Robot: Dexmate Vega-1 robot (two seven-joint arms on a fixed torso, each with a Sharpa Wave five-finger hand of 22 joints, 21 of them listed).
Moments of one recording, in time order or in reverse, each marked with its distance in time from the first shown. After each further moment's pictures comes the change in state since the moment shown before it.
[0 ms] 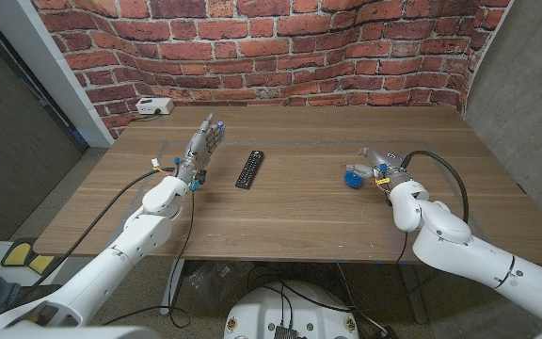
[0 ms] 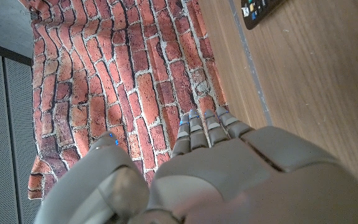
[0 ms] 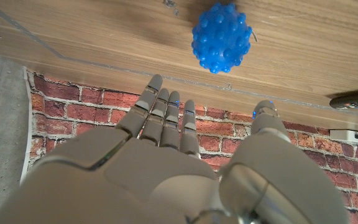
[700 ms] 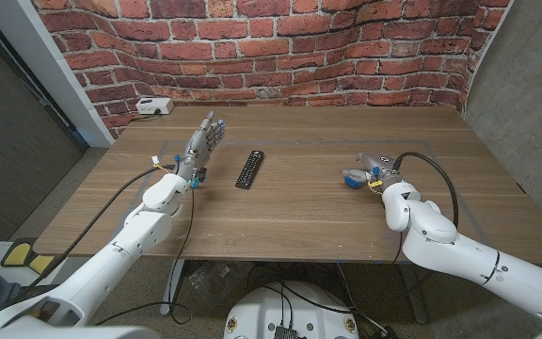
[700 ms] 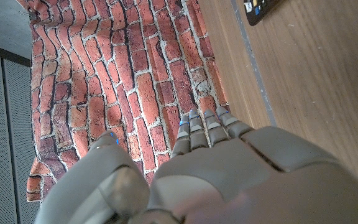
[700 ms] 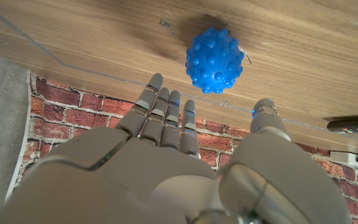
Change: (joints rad) left arm -0.021 -0.001 0.006 0.012 0.002 0.012 -0.003; left_hand 0.007 0.007 0.004 -0.004 -0.004 0.000 0.000 0.000 0.000 0.000 0.000 -0.008 0.000 0.005 -0.006 0.000 0.000 0.000 0.000 0.000 0.000; right arm 0.085 0.011 -0.122 0.015 -0.063 -0.091 0.070; right_hand 0.014 -0.004 0.004 0.004 0.000 -0.004 0.004 0.000 0.000 0.011 0.000 0.000 0.000 0.014 0.003 0.000 0.000 0.022 0.000 0.000 -0.002
